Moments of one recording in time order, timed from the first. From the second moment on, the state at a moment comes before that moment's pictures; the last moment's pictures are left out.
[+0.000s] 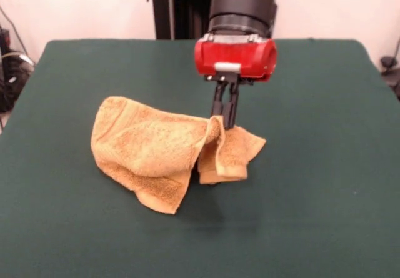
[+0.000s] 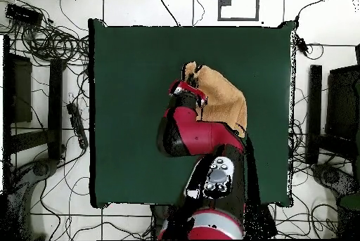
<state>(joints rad) 0.12 -0.47 -0.35 1.61 -0.15 -0.33 2.52</state>
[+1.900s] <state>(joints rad) 0.10 -0.50 -0.37 1.77 -0.07 0.12 2.52</state>
